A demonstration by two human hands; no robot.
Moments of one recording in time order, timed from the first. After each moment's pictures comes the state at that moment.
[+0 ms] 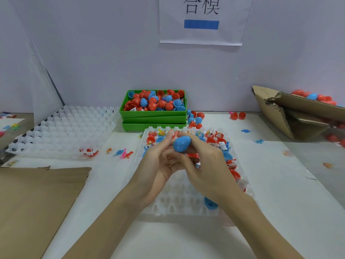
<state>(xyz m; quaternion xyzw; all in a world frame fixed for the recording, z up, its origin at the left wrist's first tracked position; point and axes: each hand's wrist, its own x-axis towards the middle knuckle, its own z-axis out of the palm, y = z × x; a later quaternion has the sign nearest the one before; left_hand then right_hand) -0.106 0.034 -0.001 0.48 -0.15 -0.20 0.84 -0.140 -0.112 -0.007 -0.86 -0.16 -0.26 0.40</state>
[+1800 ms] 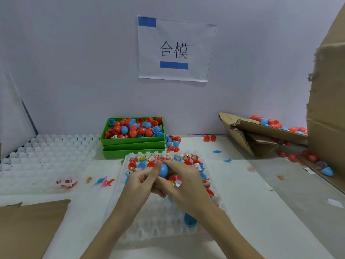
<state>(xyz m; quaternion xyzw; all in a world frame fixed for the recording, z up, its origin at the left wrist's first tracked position) -0.110 0.036 0.004 0.68 -0.20 -0.05 0.70 -0.143 -0.110 0.003 -0.86 -0.13 -0.28 0.40</state>
